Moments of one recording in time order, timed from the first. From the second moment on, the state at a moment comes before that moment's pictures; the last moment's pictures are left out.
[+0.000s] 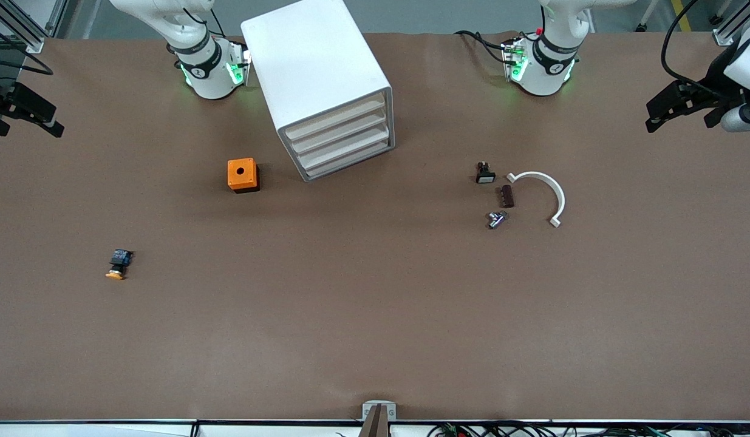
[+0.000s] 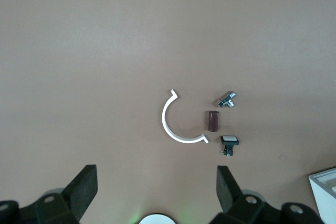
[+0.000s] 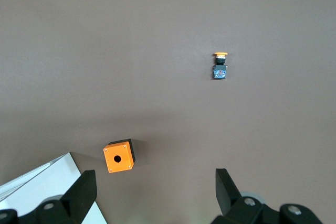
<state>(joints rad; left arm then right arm) 0.01 -0.11 -0.11 -1.60 0.02 1.47 -0.14 -0.01 -0.15 -0.06 -1.64 0.02 1.52 -0.01</state>
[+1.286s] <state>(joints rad) -0.13 0.26 -0.22 -1.57 0.01 1.71 -0.49 -0.01 -0.15 -0.06 -1.64 0.02 1.52 -0.01</state>
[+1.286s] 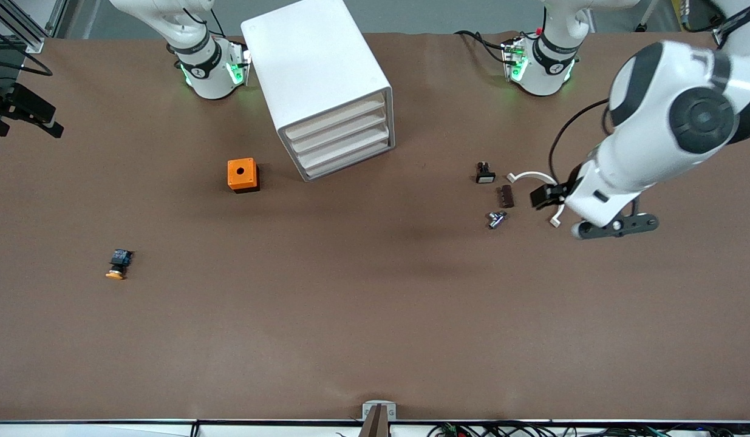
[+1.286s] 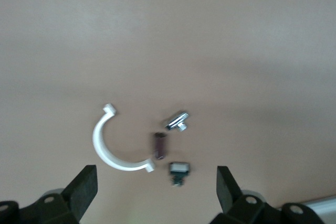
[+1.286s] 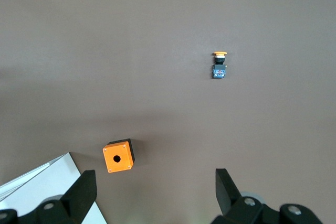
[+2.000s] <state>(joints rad) -0.35 0.49 -0.23 -1.55 -0.01 1.84 -1.21 -0.01 -0.15 -0.06 -1.64 0.01 1.53 -0.01</state>
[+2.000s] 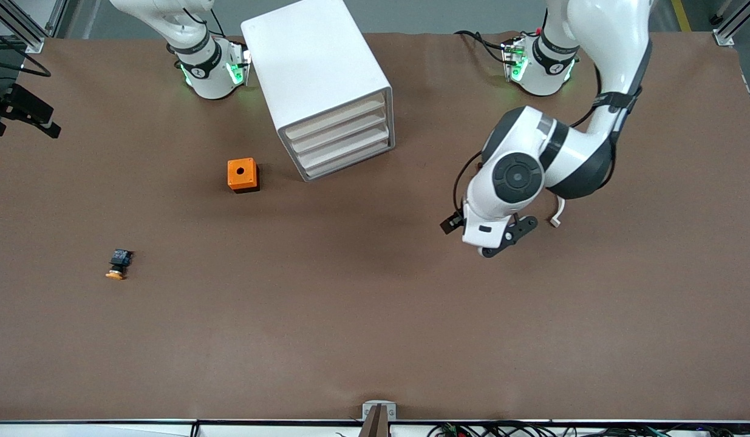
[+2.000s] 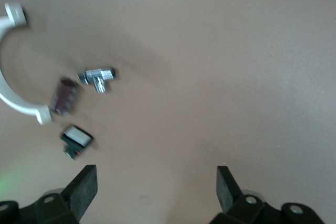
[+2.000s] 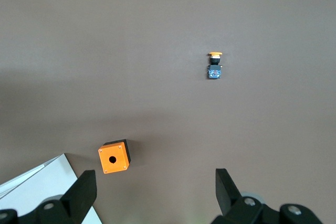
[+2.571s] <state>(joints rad) -0.42 0.55 -0.23 -1.54 -0.27 1.85 -1.79 -0.01 -0.15 -0.06 -1.64 0.00 1.53 -0.01</state>
